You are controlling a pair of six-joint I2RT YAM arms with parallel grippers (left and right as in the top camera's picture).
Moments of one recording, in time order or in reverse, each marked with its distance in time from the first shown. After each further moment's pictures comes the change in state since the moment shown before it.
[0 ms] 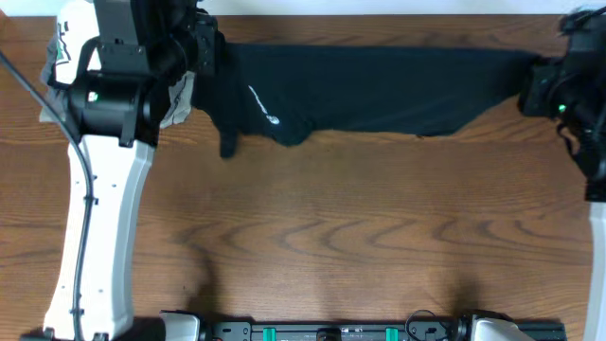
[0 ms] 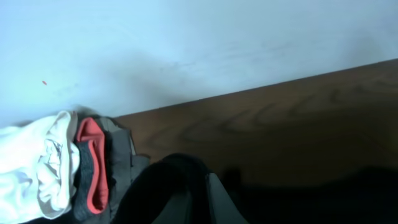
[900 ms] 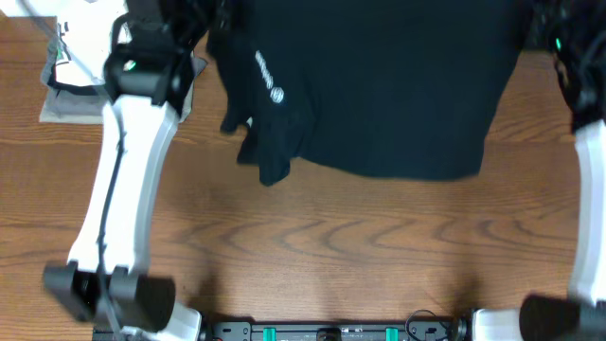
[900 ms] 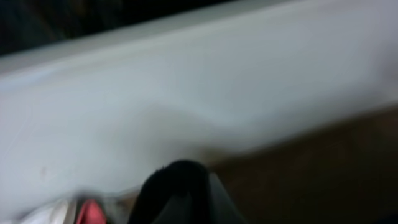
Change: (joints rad) left arm -0.016 0.205 -0.002 0.476 0.006 0.062; right arm -0.008 0.301 0.095 0.410 0.002 -0.051
